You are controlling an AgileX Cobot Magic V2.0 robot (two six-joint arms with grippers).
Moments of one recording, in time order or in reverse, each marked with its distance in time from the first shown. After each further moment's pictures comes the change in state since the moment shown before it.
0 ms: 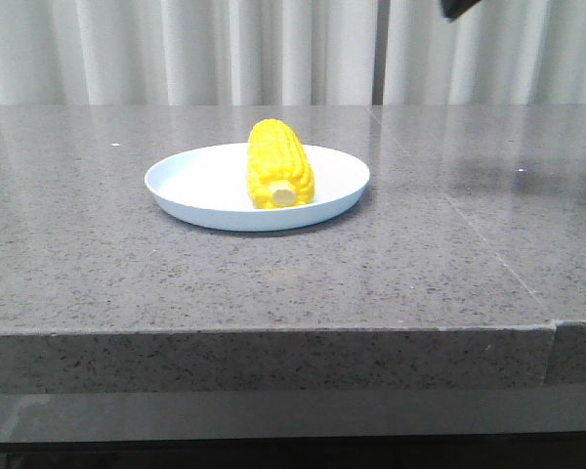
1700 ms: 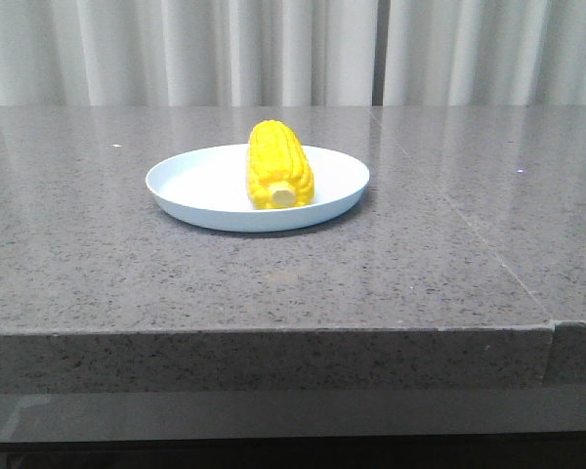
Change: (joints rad) left arm 0.000 0.000 0.000 0.000 0.000 0.002; right arm -0.055 -1.320 1.059 -0.188 -0.363 0.000
